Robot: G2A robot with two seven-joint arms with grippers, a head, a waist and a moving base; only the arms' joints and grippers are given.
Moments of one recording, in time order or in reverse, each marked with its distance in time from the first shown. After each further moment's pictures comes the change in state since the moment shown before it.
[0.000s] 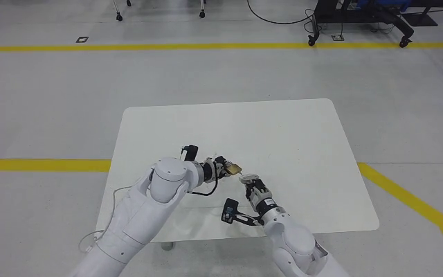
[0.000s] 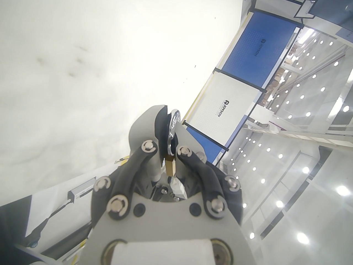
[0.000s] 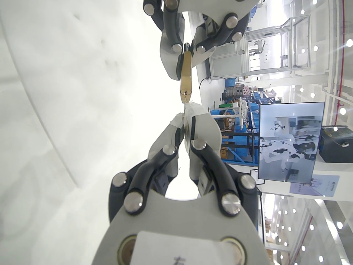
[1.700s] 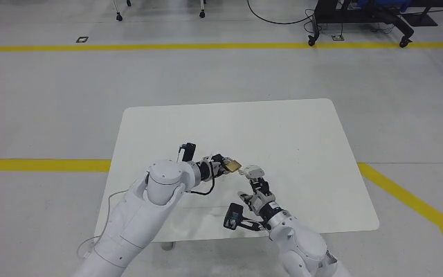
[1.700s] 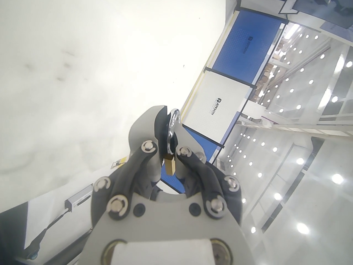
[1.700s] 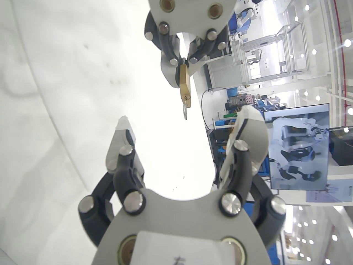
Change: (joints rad) left arm 0.046 -0.002 -0.063 -0.012 0.034 -0.110 -0.032; right arm -0.100 -0.012 0.142 -0.078 0.125 -0.024 -0.221
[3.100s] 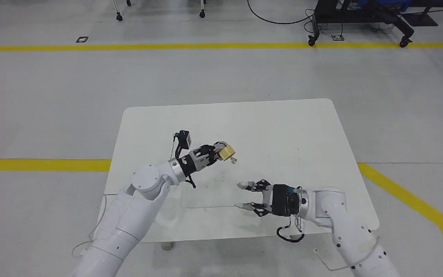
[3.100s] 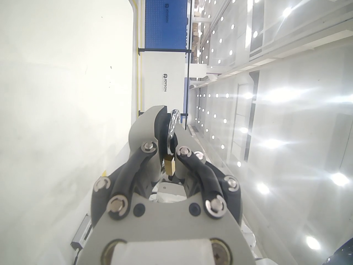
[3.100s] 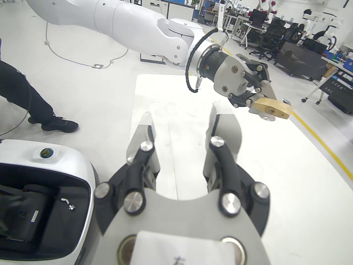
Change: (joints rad) left arm -0.025 -0.014 -0.072 0.282 -0.064 -0.683 -0.315; right arm 0.339 0.168 -0.002 0.386 0.957 -0.728 -0.465
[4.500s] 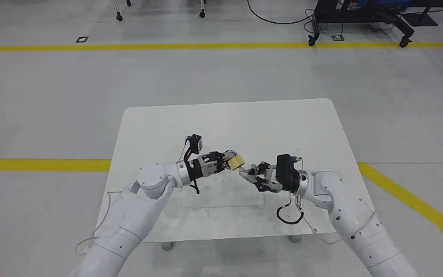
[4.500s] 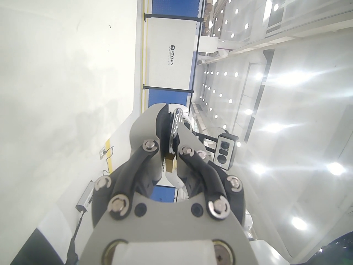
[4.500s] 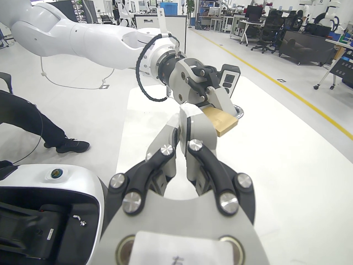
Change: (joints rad) left arm -0.007 -0.010 0.020 -0.025 -0.018 0.102 -0.092; right arm 0.224 0.026 -0.169 0.223 0.279 0.004 0.052
